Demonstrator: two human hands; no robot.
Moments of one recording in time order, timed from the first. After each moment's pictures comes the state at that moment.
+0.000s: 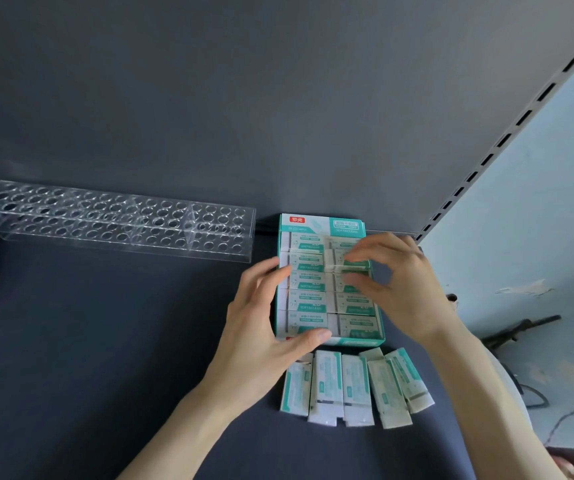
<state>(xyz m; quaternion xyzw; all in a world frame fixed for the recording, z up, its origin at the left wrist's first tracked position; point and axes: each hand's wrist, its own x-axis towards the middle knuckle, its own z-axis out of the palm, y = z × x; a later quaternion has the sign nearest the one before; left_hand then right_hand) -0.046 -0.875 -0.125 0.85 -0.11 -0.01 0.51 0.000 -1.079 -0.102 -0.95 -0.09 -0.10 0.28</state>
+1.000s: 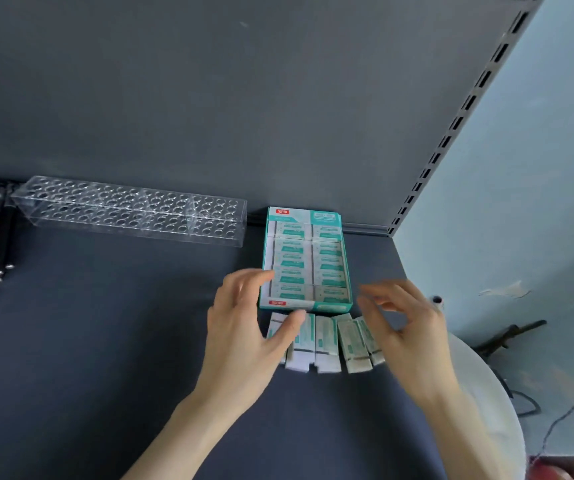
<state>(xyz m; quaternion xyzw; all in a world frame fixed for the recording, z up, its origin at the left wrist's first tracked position) -0.102 -0.889 -0.108 0.88 -0.05 0.11 0.46 -0.099 -1.085 -0.108 -0.89 -0.02 -0.19 0.42</state>
